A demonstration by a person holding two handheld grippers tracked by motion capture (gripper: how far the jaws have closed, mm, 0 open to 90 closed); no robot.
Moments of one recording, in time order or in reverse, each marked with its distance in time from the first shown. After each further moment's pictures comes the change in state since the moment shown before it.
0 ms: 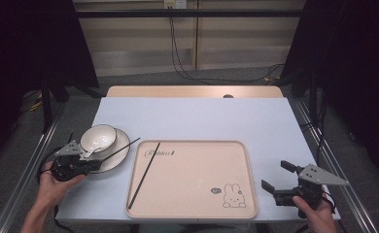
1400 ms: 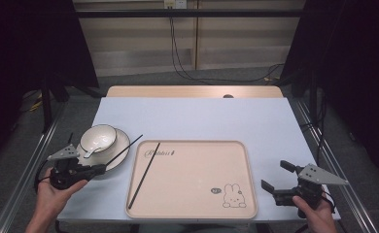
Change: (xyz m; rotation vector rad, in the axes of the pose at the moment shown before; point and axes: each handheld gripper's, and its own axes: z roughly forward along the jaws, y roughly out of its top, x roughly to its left) left arm -0.042 0.009 -0.023 -0.106 -0.080 -0.165; right arm -0.001 0.000 0.001 -0.001 0.002 -0.008
